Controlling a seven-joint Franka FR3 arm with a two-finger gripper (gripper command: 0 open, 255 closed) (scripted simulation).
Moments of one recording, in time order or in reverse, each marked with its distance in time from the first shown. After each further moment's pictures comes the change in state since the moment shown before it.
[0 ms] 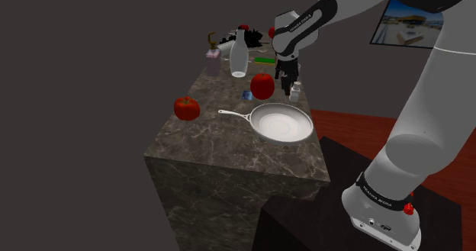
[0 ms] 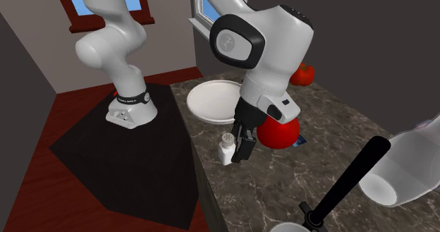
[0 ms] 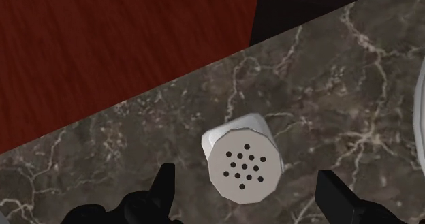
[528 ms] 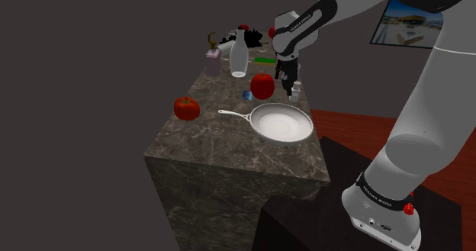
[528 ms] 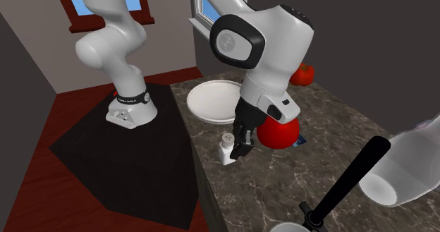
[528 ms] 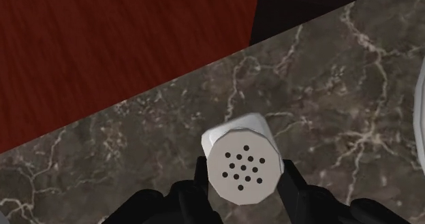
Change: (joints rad) arm 0.000 0.001 0.000 0.001 0.000 0.001 0.000
